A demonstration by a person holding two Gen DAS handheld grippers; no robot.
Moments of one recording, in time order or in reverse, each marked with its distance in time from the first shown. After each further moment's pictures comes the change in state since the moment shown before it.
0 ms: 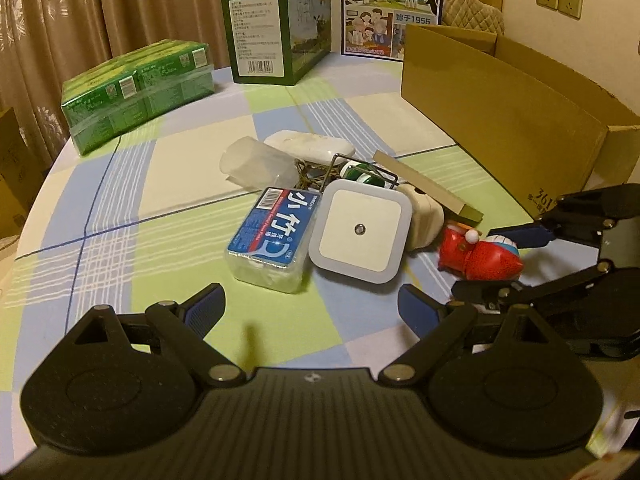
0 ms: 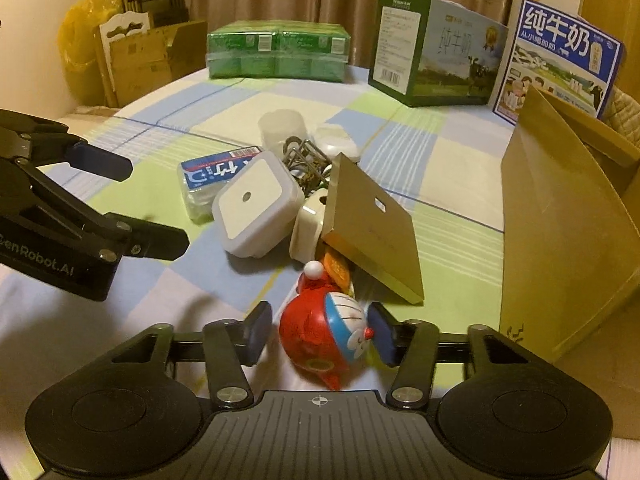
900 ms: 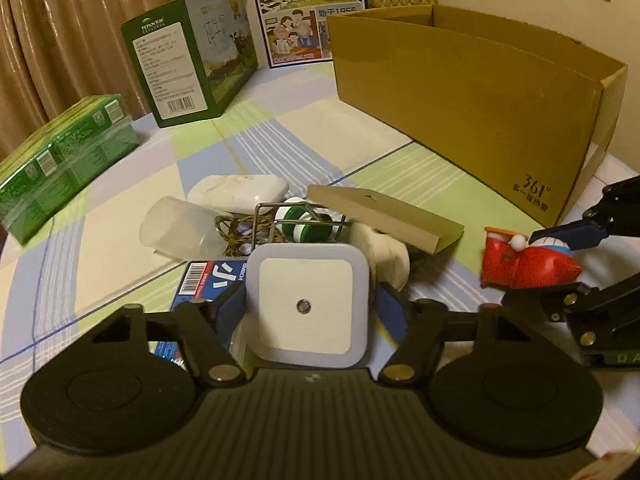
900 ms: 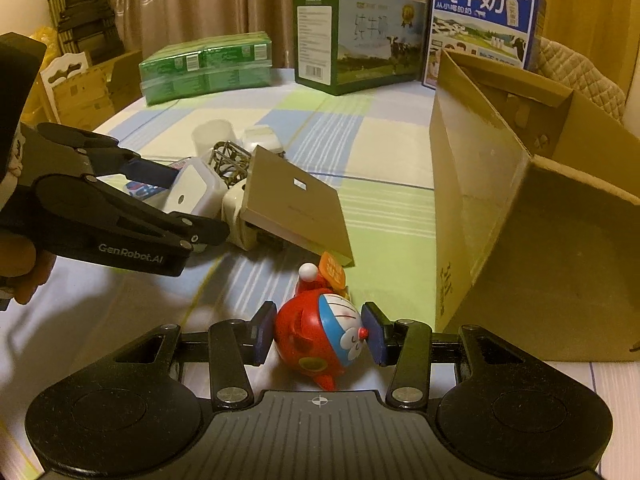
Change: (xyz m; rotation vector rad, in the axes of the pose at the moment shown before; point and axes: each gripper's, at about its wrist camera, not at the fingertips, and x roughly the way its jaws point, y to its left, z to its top) left arm 0.051 -0.035 0.029 0.232 -0.037 -0.067; right arm -0.030 -0.028 -0.019 0.192 -0.014 -0.096
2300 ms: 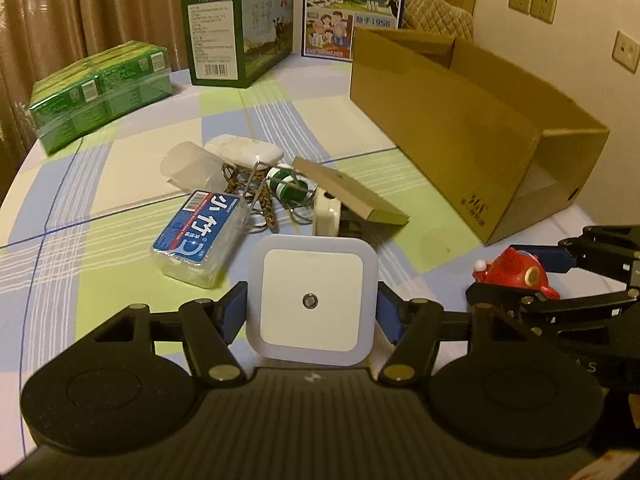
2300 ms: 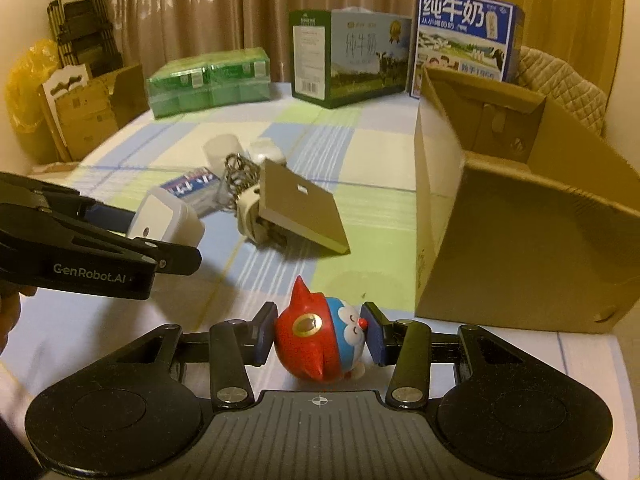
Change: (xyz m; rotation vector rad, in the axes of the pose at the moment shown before) left arm -0.075 -0.022 -0.017 -0.251 0.033 -0.014; right arm -0.057 0.007 -0.012 0.024 -0.035 -0.009
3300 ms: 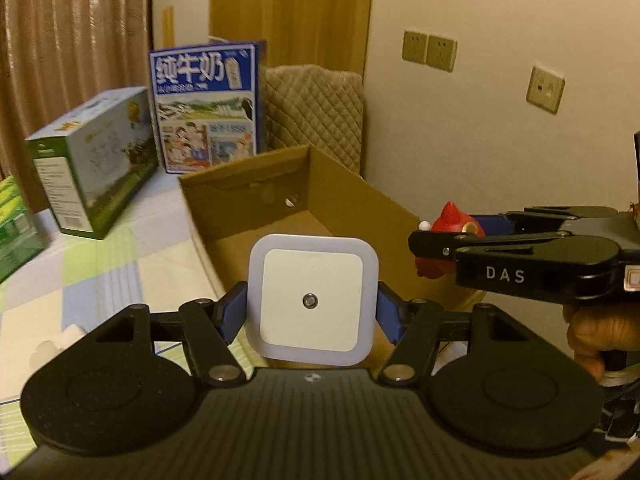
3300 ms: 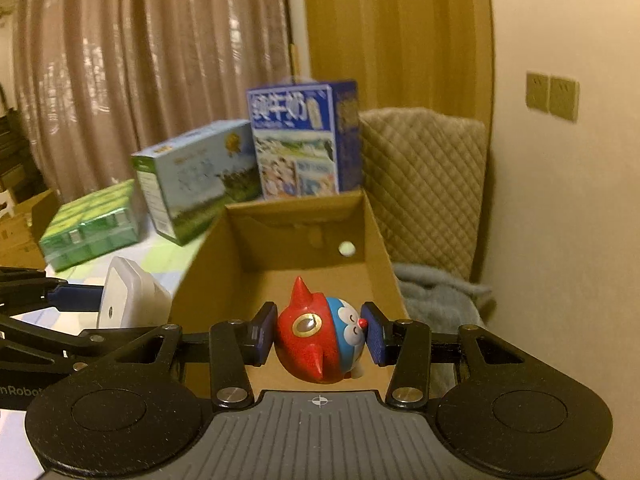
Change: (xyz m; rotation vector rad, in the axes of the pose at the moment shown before) left arm 0.018 -0.165 0.158 0.157 -0.132 -0.194; right arm -0.073 -0.204 0.092 0.233 -0.193 -0.151
